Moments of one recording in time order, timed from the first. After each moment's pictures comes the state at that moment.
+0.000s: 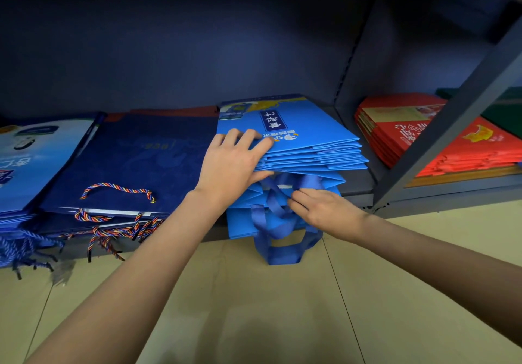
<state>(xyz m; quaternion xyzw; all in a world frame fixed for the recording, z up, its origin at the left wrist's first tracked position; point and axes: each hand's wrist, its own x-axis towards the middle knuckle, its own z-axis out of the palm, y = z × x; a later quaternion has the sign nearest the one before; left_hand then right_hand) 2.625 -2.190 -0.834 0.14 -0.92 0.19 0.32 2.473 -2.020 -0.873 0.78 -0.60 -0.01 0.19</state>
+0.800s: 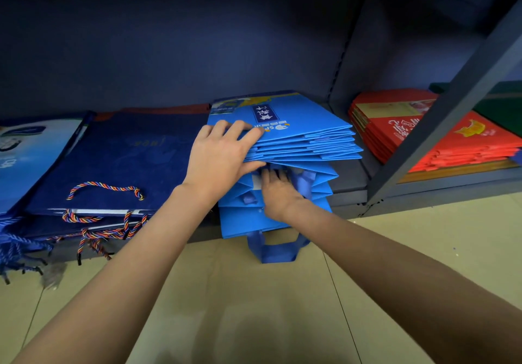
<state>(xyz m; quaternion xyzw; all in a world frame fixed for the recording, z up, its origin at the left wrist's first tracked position) 2.624 -2.192 -0.822 0.15 -0.92 0.19 0.31 2.521 -2.090 -0.872 0.57 -0.81 -0.11 -0.09</state>
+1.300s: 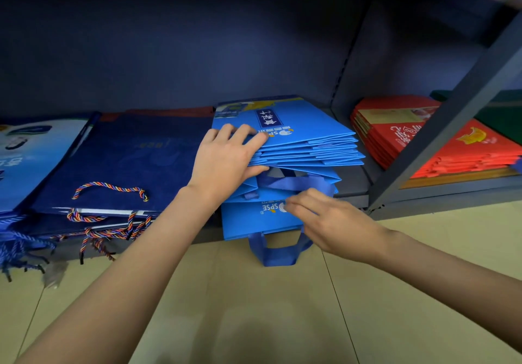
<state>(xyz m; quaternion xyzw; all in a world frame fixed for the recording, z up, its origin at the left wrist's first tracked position) 2.624 -2.190 -0.821 0.16 -0.92 0.20 0.31 2.493 -1.991 -0.837 0.78 -0.62 0.06 0.12</state>
